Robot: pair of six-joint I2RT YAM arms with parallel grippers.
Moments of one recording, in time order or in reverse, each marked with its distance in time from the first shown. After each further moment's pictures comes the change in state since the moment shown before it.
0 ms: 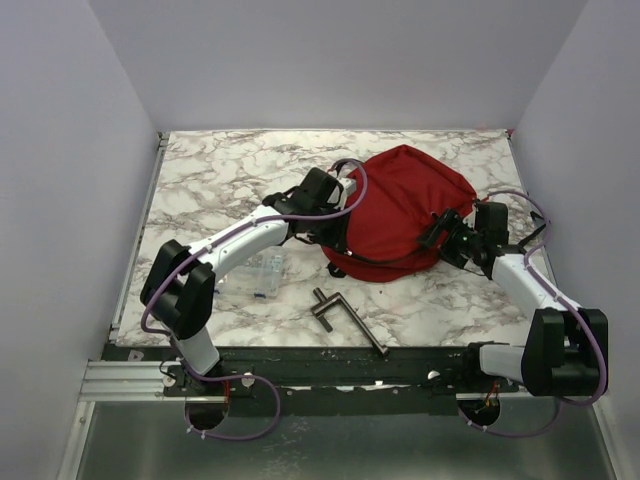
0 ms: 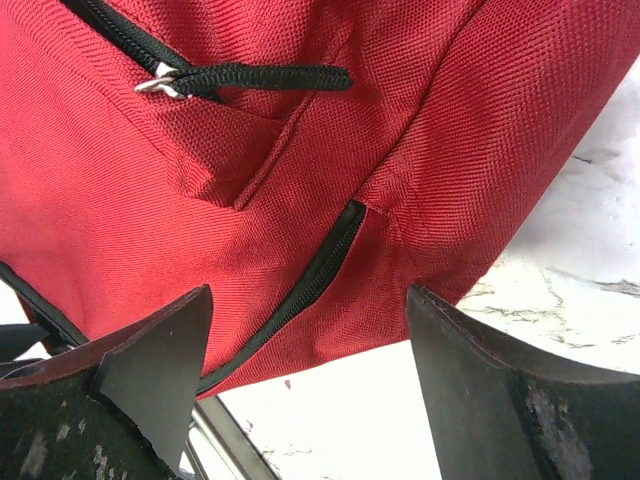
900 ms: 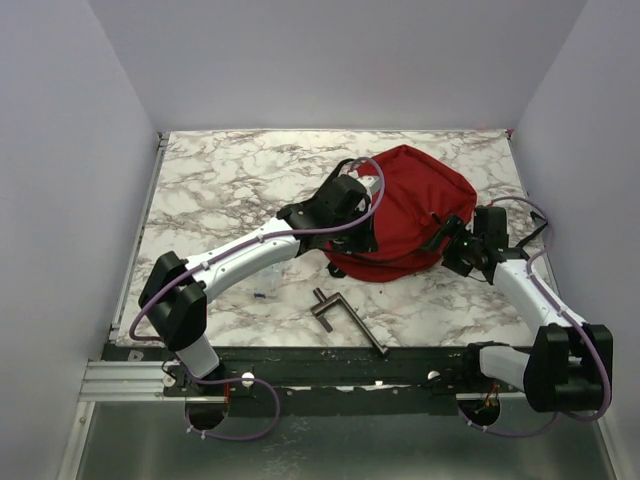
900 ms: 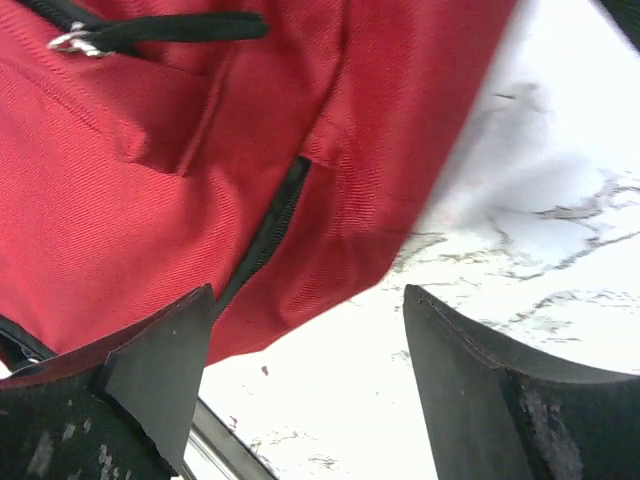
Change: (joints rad) left arm -0.188 -0.046 0.058 0.099 -0.055 -0.306; right arm 0.054 -0.065 0.024 -0.144 0.140 0.029
